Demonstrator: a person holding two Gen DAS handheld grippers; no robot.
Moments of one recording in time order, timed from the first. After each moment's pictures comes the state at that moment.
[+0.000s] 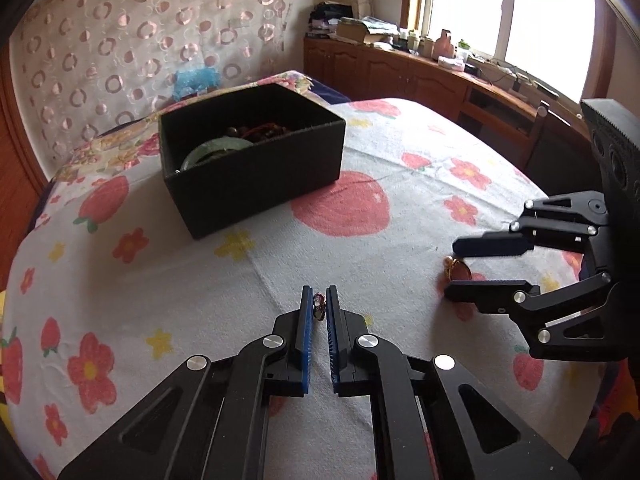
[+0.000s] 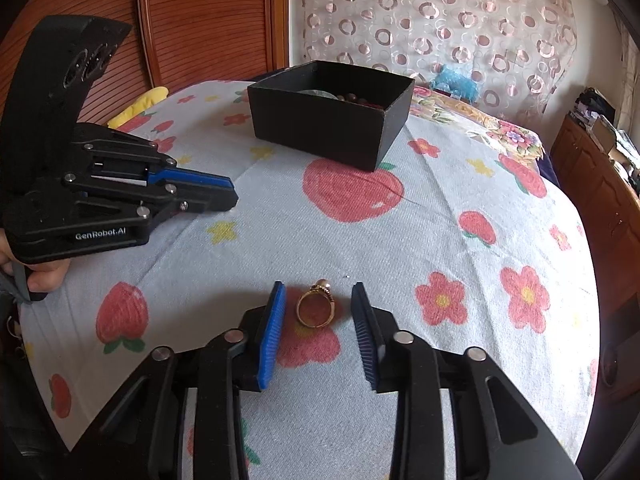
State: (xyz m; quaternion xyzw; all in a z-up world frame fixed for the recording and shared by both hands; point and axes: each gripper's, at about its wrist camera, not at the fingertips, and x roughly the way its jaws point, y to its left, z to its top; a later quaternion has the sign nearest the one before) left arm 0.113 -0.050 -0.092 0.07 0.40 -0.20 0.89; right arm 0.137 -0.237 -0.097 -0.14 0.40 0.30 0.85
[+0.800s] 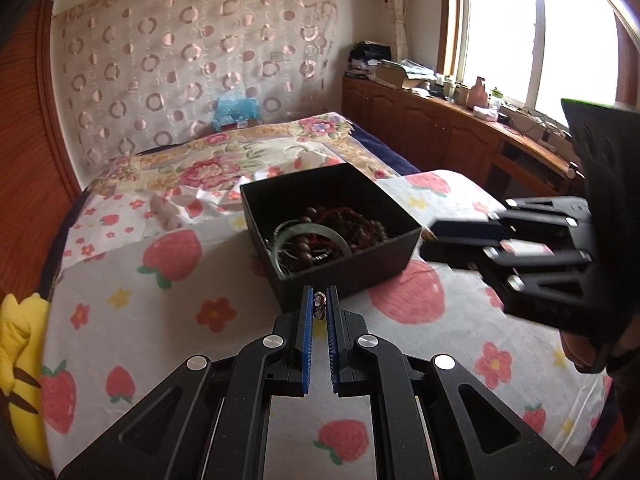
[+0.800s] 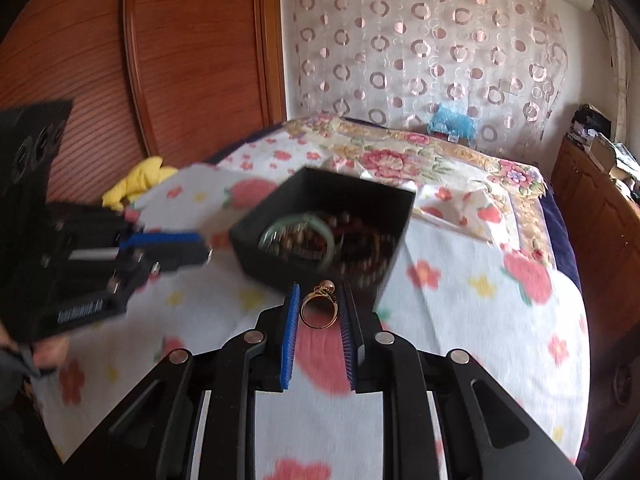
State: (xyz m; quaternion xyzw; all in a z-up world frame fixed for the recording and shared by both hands) left arm 0.142 -0.010 -0.042 0.04 0.35 -0.14 0.92; right arm 0.216 -0.195 -0.033 -0.09 0.34 0.31 0.89
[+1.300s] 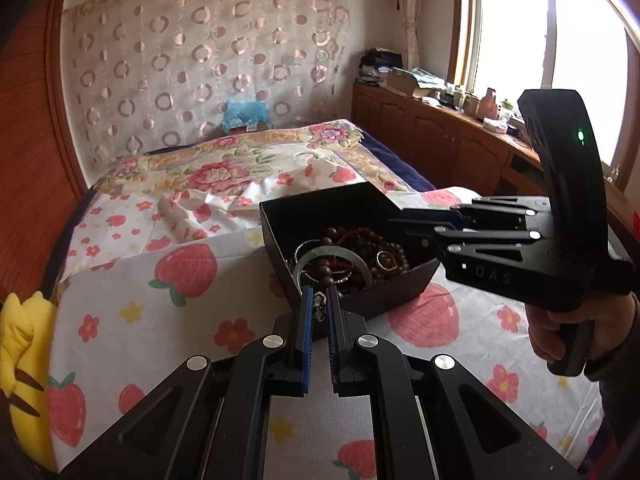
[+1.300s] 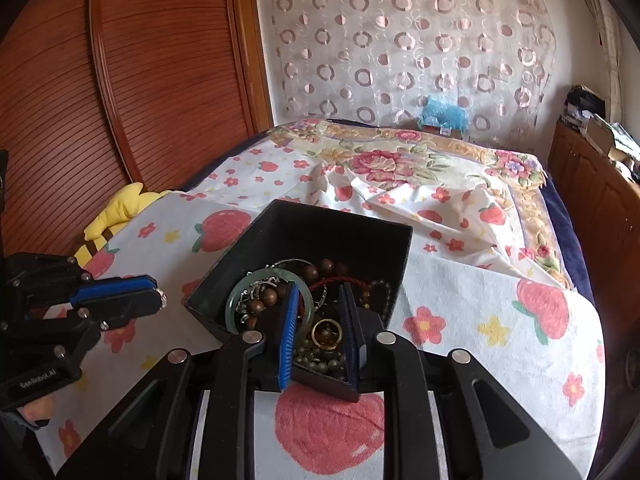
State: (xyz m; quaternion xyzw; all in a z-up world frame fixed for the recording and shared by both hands) left arm 0.158 0.002 -0.032 0.03 0.34 -0.13 0.93; right arm 0.265 -0.179 -0.037 -0.06 0.35 0.29 0.89
